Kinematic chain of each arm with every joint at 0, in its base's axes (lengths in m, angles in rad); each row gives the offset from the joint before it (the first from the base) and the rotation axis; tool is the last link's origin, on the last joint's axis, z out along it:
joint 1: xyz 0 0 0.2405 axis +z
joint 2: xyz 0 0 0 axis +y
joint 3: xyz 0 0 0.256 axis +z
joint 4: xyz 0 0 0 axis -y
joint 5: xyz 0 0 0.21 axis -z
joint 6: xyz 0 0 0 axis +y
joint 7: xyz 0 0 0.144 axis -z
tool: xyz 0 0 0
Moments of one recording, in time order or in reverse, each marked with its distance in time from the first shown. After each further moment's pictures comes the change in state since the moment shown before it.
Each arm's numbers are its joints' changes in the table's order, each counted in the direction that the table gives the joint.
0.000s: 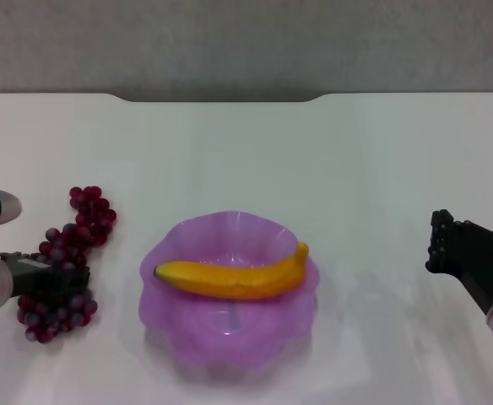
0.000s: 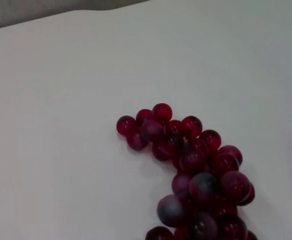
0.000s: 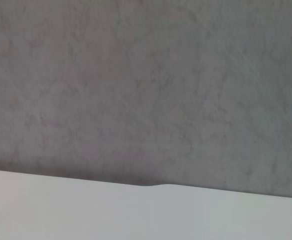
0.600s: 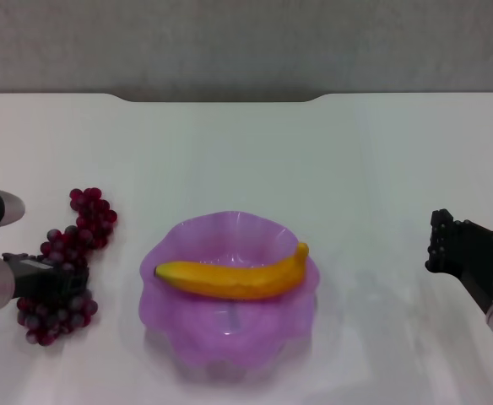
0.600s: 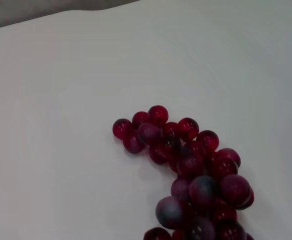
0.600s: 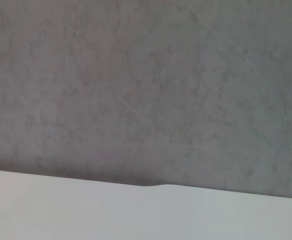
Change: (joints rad) left arm 0.000 0.000 0.005 -0.004 0.002 0.009 -0.011; right arm 0.002 0.000 0.000 -0.002 0.000 0.000 0.000
